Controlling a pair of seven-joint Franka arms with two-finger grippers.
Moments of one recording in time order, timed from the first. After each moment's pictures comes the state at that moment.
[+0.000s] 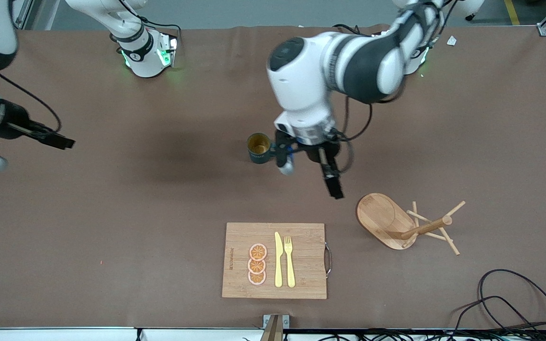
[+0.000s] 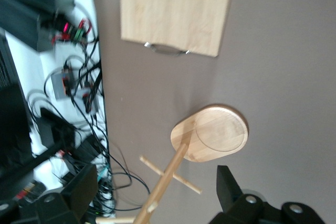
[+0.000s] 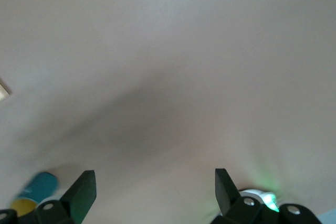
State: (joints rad) left arm -0.54 0.52 -0.18 -1.21 0.58 1.76 0.60; right arm 0.09 0.08 -0.06 -1.64 0.07 1.51 0.61
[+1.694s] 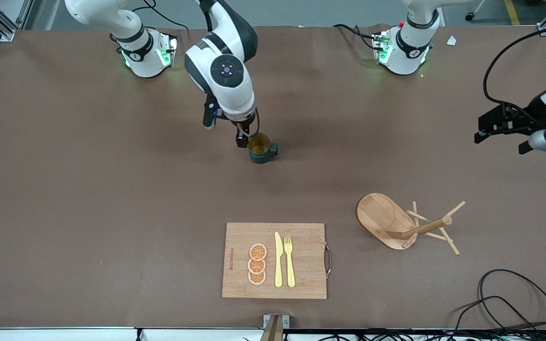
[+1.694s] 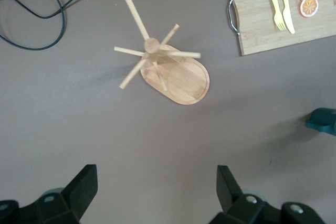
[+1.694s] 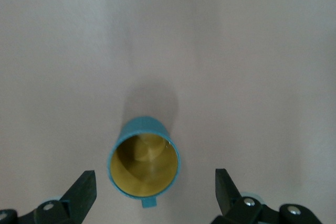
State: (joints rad) left arm 0.08 0.11 -0.21 -1.41 -0.06 1.57 0.13; right arm 0.85 0.33 -0.05 -1.86 0.13 2.12 2.41
